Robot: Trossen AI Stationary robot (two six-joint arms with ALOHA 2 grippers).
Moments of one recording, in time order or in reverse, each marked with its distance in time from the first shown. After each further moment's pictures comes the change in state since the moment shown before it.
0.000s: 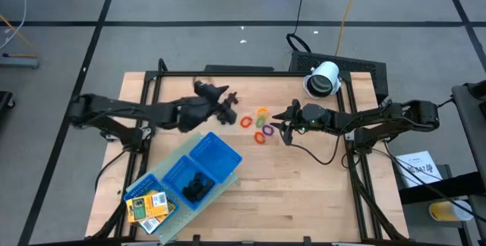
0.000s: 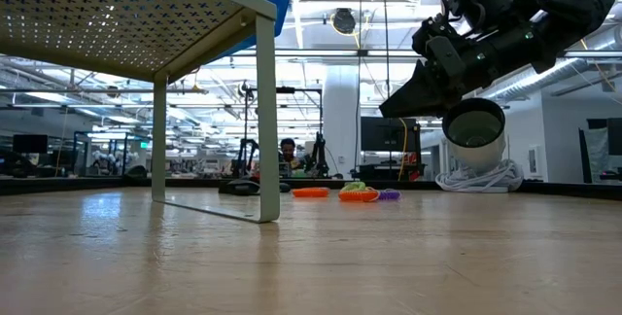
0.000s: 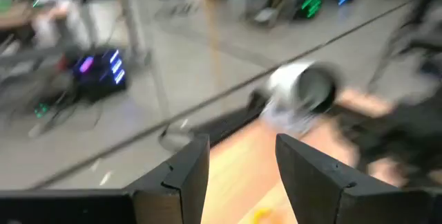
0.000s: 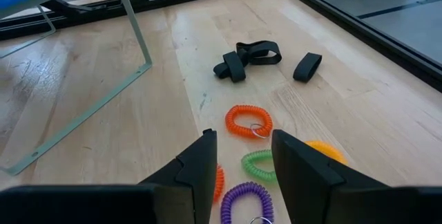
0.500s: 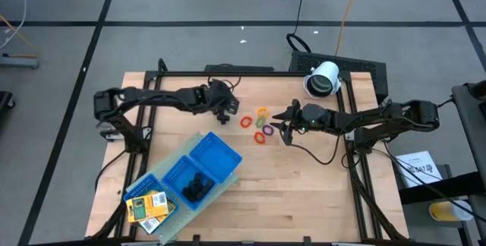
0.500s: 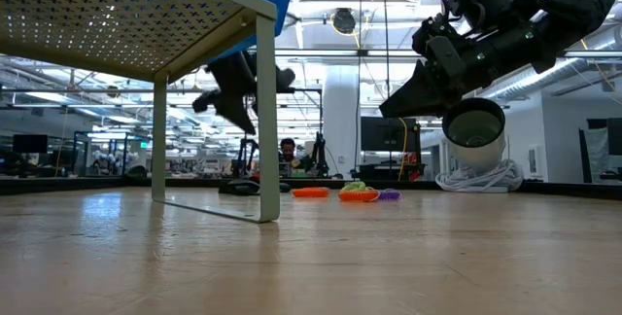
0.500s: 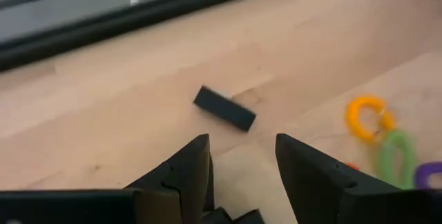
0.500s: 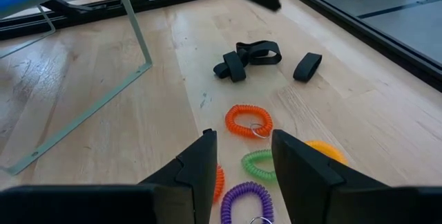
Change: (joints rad) left arm 0.309 0.270 0.000 -0.357 0.366 -0.465; right arm 0.000 0.000 0.000 0.000 0.000 0.000
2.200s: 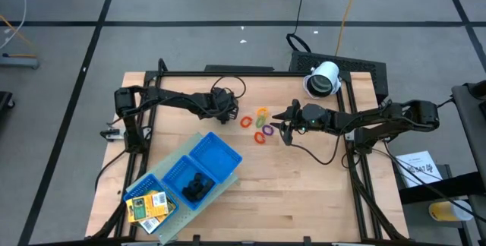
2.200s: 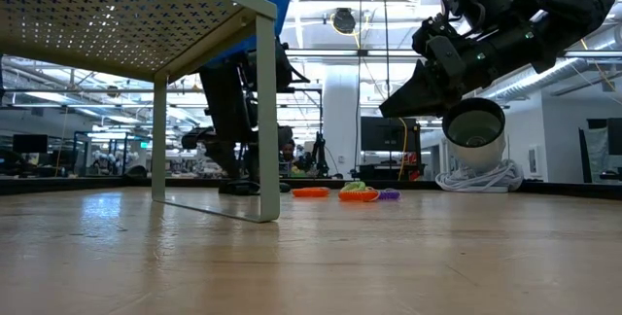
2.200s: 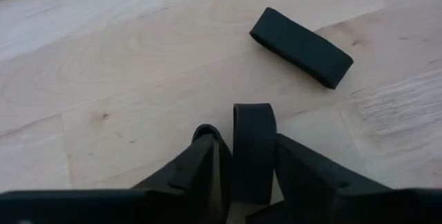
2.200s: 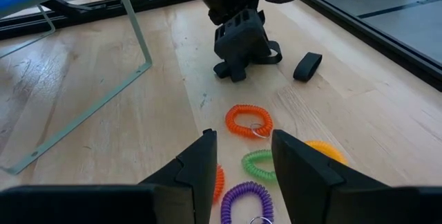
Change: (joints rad) left arm 0.010 0.212 0.000 -0.048 -0.044 -0.142; right arm 0.000 0.000 0.000 0.000 0.000 0.000
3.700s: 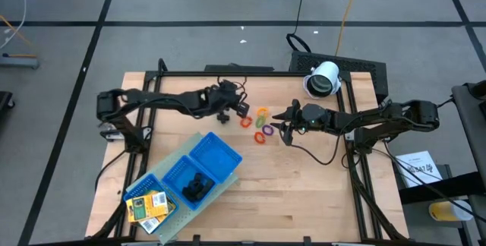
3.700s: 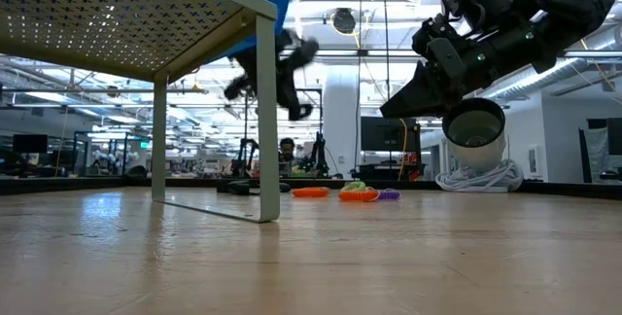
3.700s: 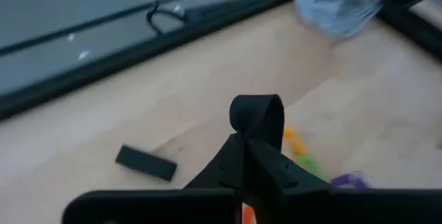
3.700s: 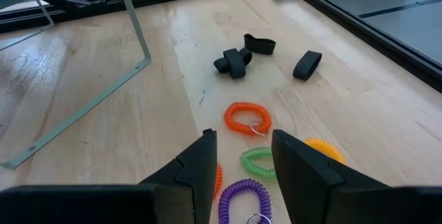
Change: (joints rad) left arm -0.085 -0.188 0.053 0.249 0.052 0.294; right arm 0.000 0.000 0.000 -0.009 0.001 -0.015
